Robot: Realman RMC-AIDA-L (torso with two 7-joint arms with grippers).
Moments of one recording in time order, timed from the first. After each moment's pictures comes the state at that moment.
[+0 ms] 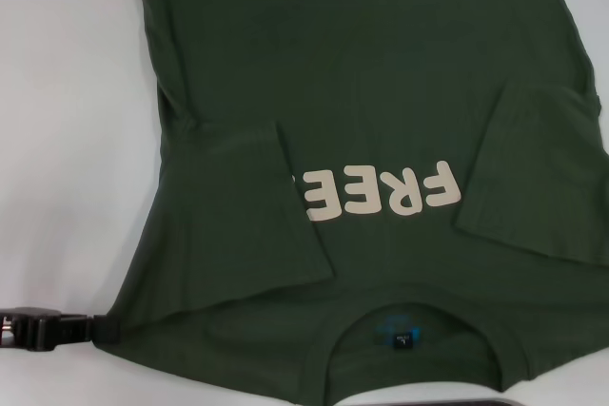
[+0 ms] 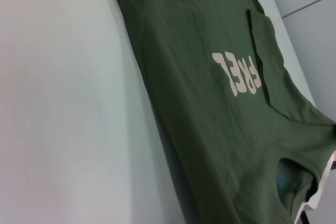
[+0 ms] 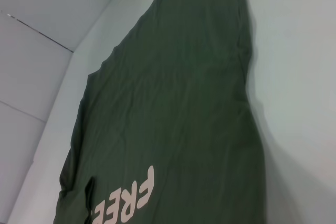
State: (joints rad) left arm -0.35 -1.99 0.48 0.59 2.49 1.81 -1.91; right arm 0.03 1.96 0.07 -0.61 -2.39 -1.83 1.73
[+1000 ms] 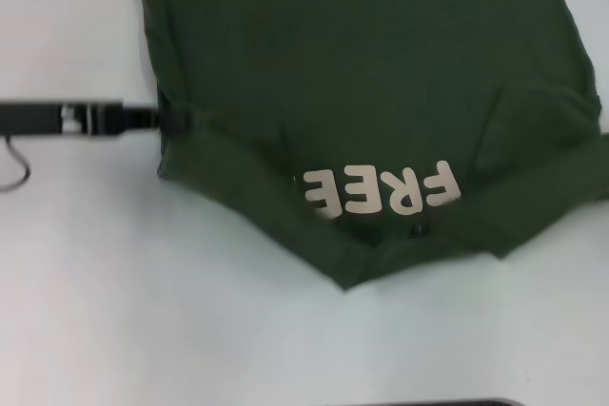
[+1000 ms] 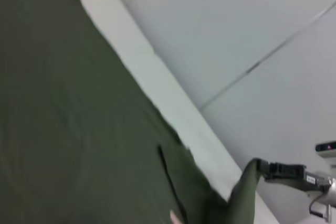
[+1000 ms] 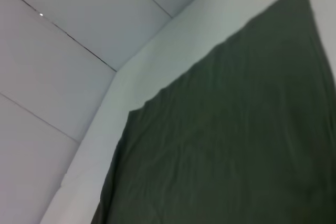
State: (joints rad) left arm -0.64 -1.96 0.45 0.52 2.26 1.78 -1.92; right arm 0.32 1.92 0.09 -0.61 -2.38 -1.76 1.82
